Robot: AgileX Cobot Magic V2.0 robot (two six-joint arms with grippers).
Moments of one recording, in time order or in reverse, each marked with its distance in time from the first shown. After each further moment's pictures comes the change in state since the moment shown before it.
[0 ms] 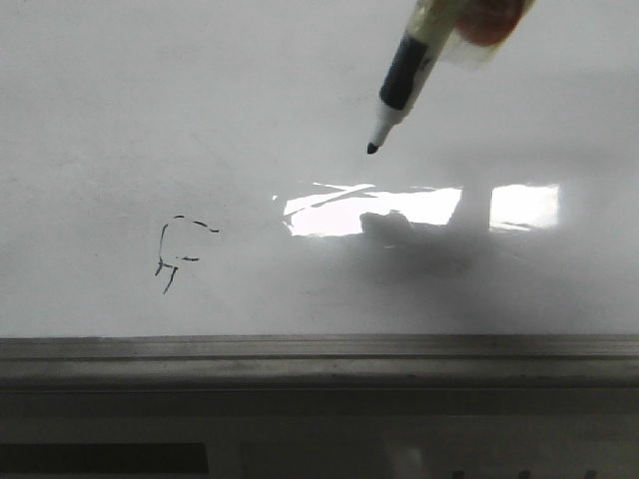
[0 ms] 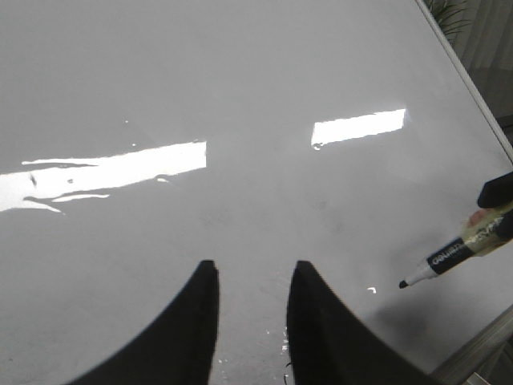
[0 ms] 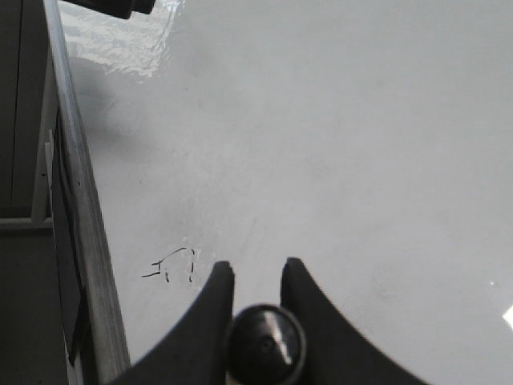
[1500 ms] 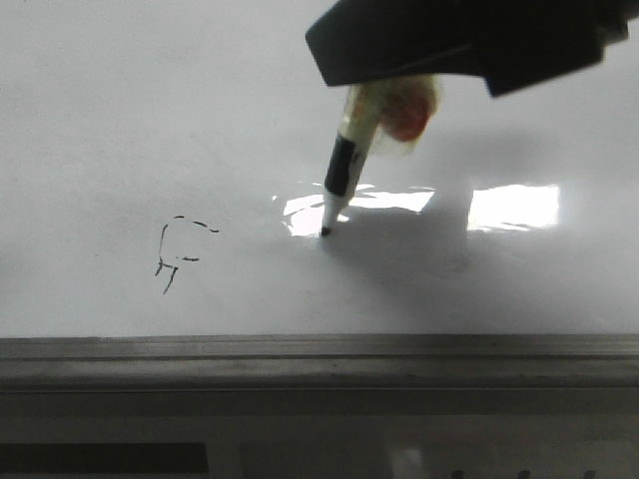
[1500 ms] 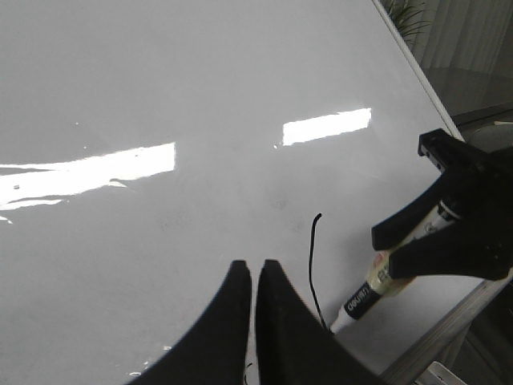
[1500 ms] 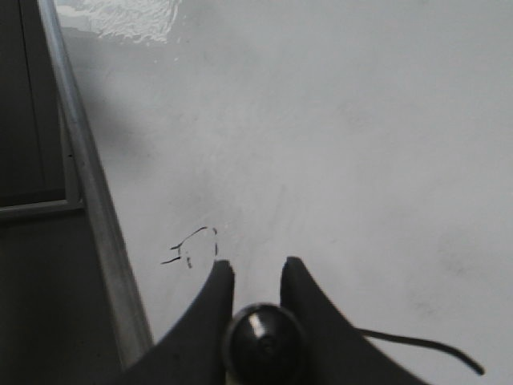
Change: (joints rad) left arm 0.000 0.000 0.002 -0.001 0.073 0.000; right arm 0.054 0.171 -0.011 0.212 -0.059 -0.092
